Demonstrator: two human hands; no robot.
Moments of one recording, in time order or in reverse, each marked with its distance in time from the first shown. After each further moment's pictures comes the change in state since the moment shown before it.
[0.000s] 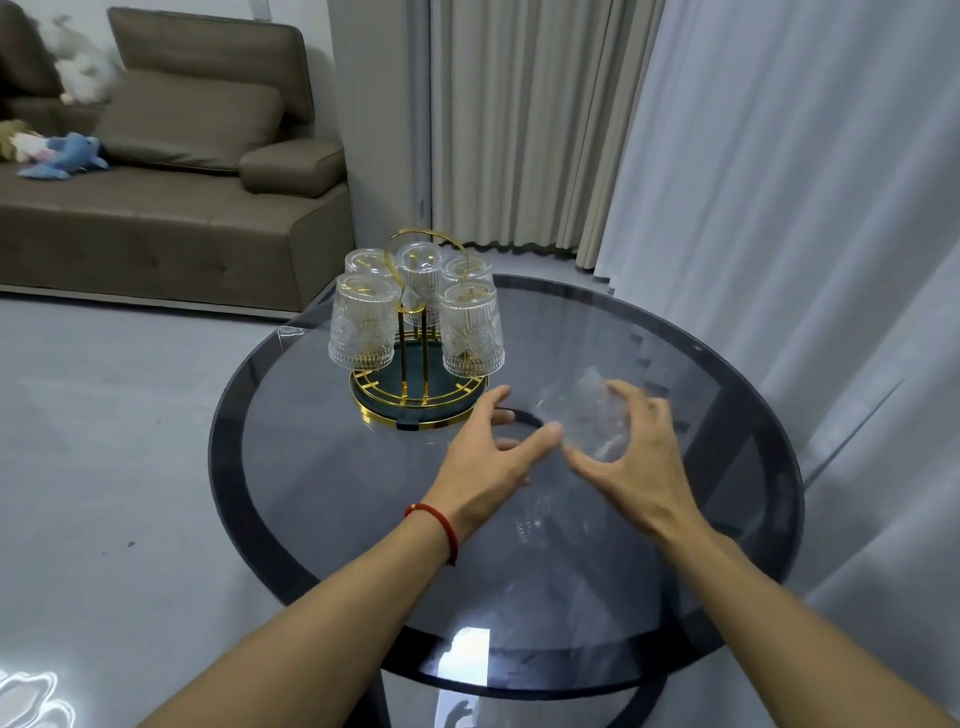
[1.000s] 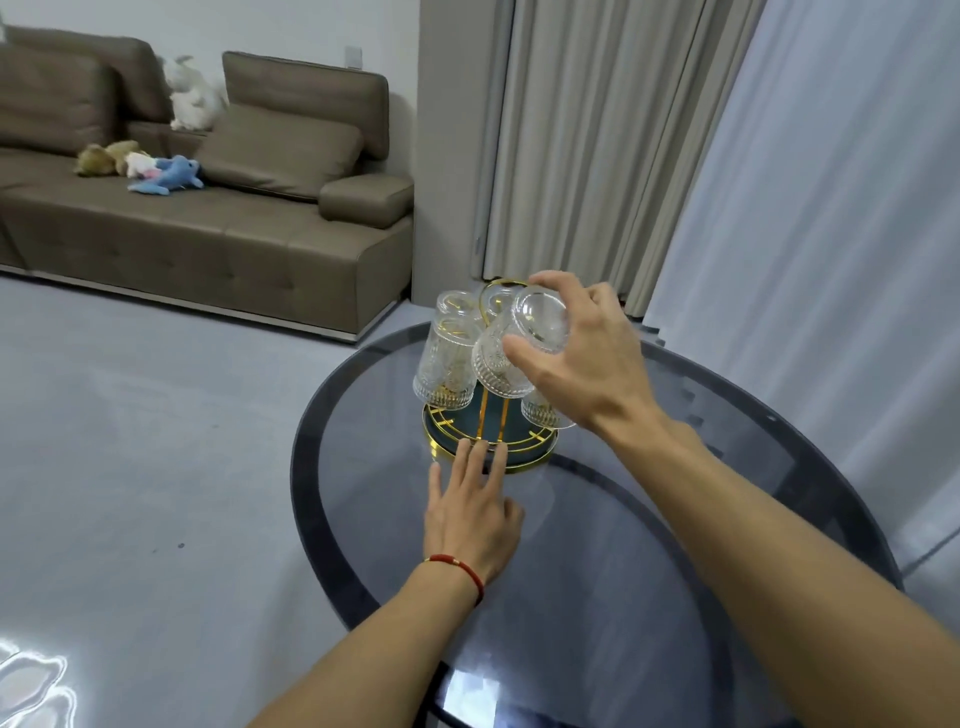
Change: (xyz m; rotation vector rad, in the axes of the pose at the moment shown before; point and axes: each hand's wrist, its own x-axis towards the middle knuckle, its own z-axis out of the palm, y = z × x) left_hand 0.023 -0.068 -0.075 1.108 0.226 0.130; right_hand 0.091 -0.191 0.039 -0.071 -0.010 -0.356
